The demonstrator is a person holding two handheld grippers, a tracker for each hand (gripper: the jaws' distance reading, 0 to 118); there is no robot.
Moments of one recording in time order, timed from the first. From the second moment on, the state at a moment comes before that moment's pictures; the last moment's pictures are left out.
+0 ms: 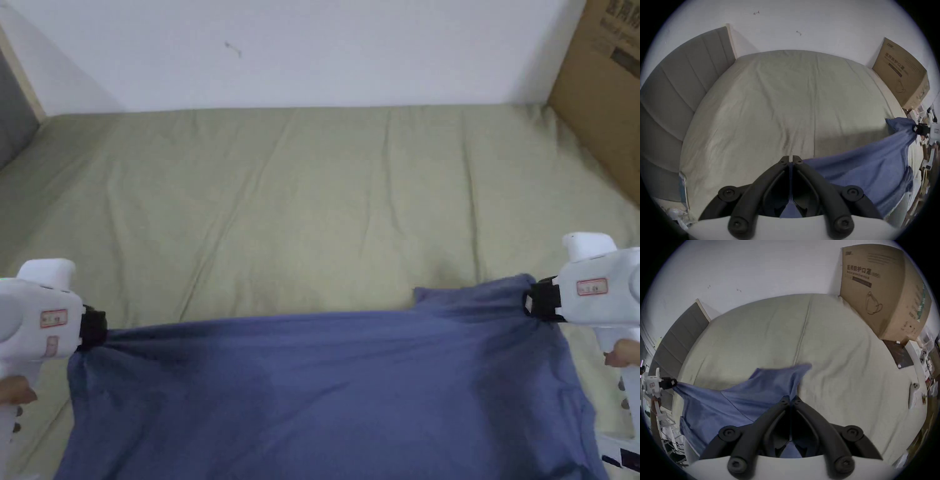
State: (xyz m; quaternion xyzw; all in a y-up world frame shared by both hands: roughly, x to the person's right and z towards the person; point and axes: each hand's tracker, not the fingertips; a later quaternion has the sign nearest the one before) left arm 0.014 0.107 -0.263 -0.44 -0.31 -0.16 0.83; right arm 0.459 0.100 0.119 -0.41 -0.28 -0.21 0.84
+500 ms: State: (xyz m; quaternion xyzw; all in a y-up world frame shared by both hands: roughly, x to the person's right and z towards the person) left arm -0.132 0.083 -0.123 -0.47 -0.32 -0.16 0.81; right arm 0.310 0.066 0.298 -0.45 -0.28 -0.21 0.82
